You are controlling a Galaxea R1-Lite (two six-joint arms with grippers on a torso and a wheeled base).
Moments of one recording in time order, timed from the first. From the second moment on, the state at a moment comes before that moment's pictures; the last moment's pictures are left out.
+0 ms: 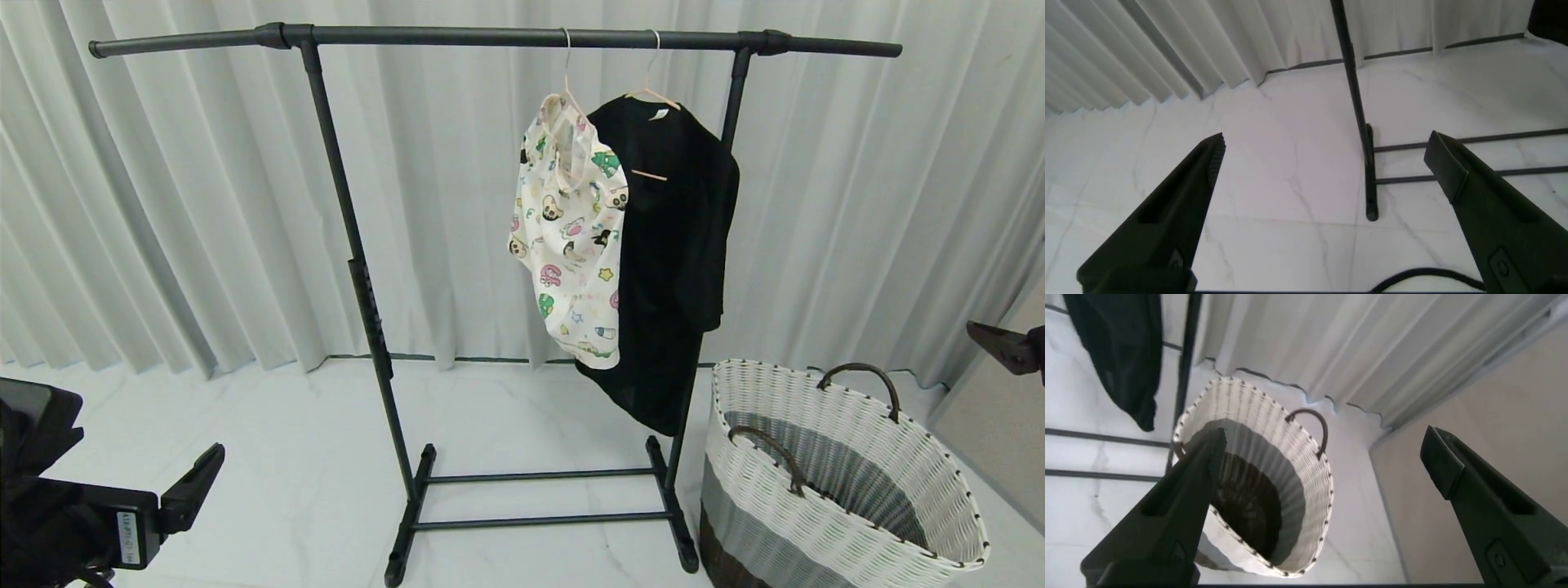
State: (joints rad) left arm -0.18 1.00 -0.22 -0.50 0.32 0.25; right arm 0.07 1.16 -0.75 -0.19 -0.20 -0.34
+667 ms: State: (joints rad) left arm -0.18 0.99 -0.19 -0.50 0.33 0.25; right arm -0.02 1.15 -0.66 -0.20 -0.20 -0.28
